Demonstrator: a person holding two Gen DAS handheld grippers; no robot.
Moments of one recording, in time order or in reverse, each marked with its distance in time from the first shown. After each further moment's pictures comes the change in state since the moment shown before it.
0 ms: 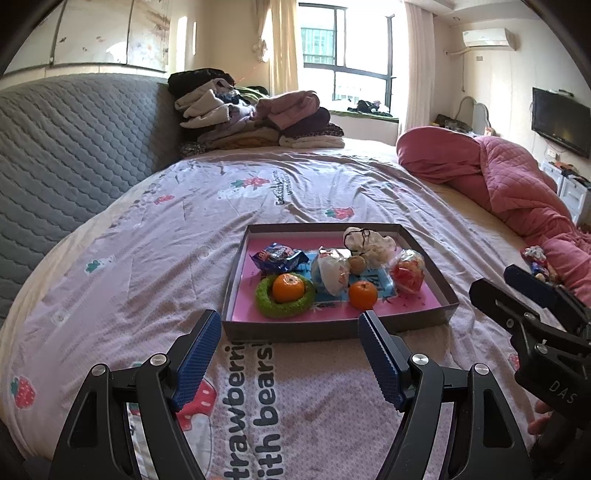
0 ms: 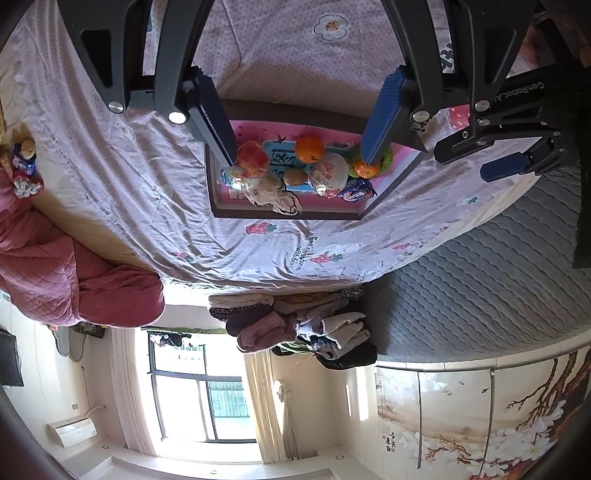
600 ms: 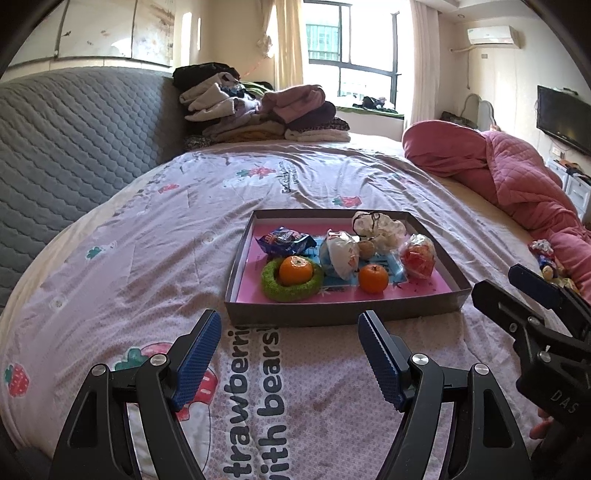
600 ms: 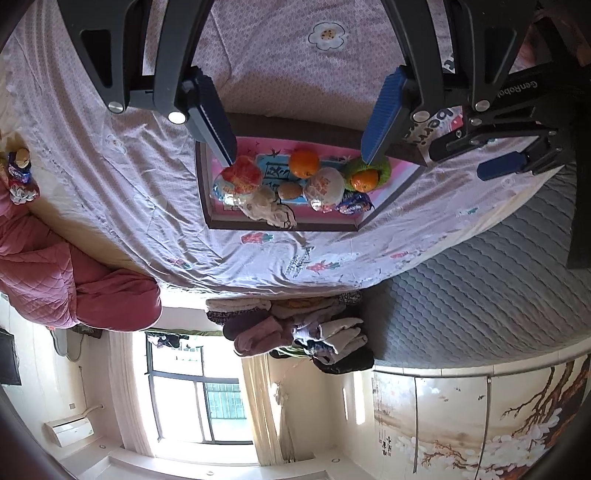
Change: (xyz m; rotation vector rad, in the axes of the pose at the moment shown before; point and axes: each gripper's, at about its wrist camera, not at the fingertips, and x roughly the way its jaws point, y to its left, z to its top) left arm 0.014 0.002 -0.018 -0.001 0.011 0.025; right arm 0.008 0.009 -0.018 -0.027 0.006 -0.012
